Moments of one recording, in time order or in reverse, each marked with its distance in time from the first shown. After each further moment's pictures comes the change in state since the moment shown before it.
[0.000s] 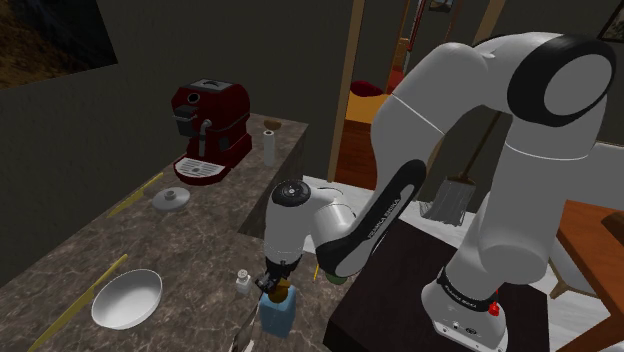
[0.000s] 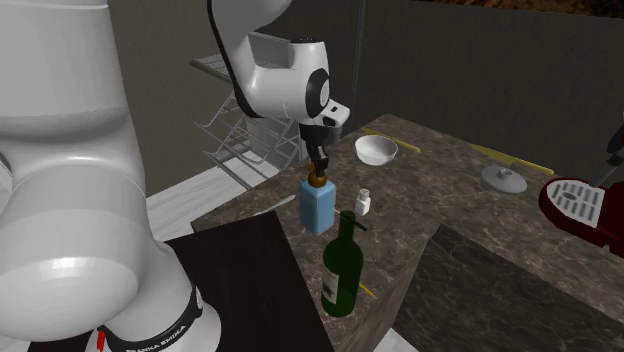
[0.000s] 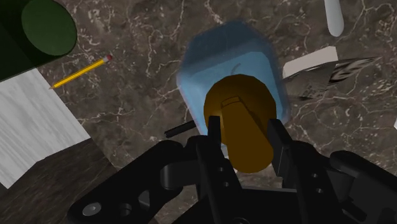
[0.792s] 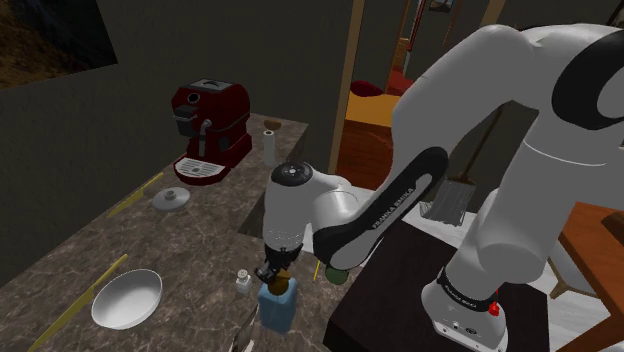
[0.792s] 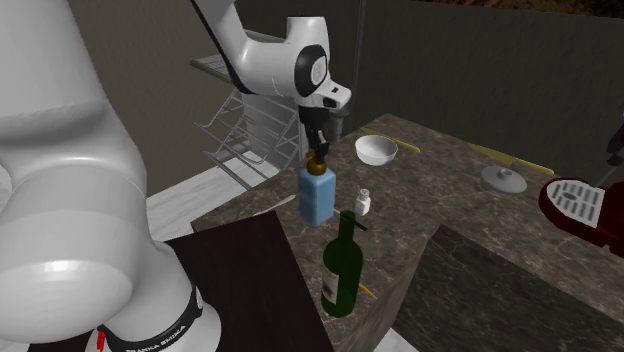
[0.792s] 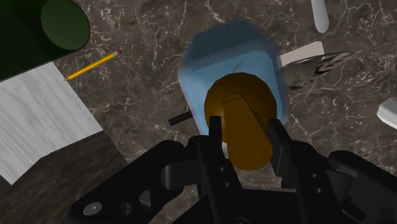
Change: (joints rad) arm -0.042 -0.130 0.072 -0.001 0.185 -0.099 -0.138
